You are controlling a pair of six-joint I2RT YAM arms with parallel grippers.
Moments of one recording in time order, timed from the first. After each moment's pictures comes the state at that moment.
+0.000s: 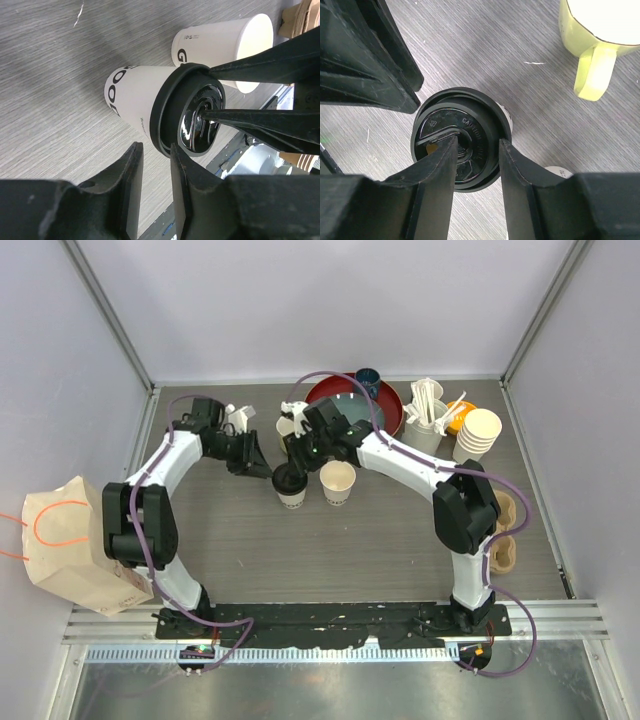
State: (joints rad) left arm -0.10 1.70 1.28 -0.72 0.75 -0.11; right arm 0.75 1.96 1.64 -0.45 -0.24 0.14
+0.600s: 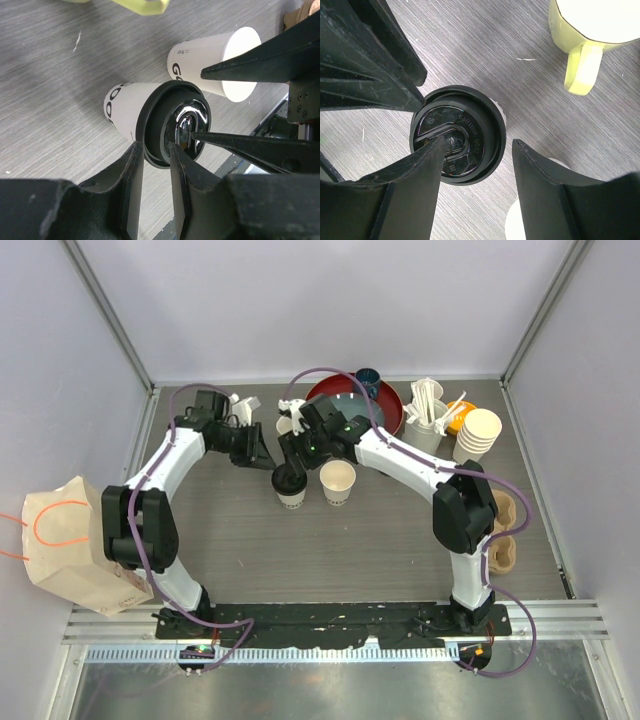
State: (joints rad) left arm -0.13 1.68 1.33 -0.71 0.71 -0.11; right arm 0.76 1.97 1.71 -0.54 -0.20 0.13
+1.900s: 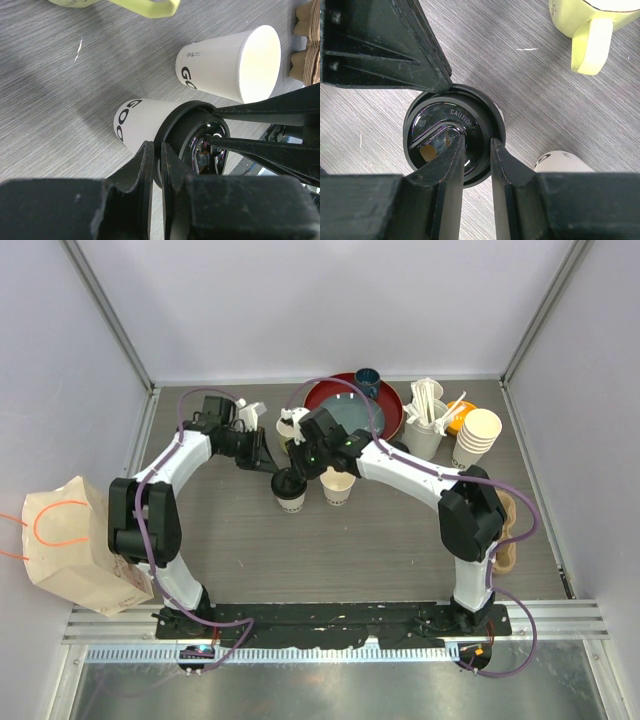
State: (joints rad) left arm -0.16 1.72 1.28 -0.61 0.70 -0.08; right arm 0.81 1.90 1.57 -0.44 -0.11 0.20
